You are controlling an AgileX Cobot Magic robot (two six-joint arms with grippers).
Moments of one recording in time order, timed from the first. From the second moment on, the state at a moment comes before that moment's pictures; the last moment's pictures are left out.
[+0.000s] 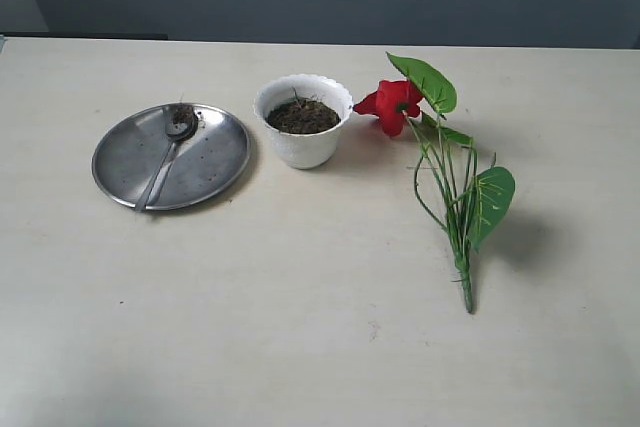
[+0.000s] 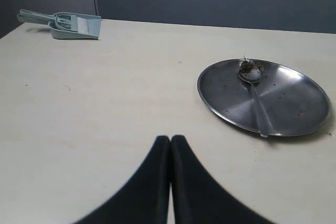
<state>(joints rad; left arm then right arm) 0.21 0.01 0.00 0.00 0.36 -0.05 -0.04 0.00 0.00 0.06 0.36 -0.07</state>
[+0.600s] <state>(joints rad) 0.21 0.01 0.00 -0.01 0.35 0.00 -0.04 0.00 0.00 0.06 0.36 -0.07</state>
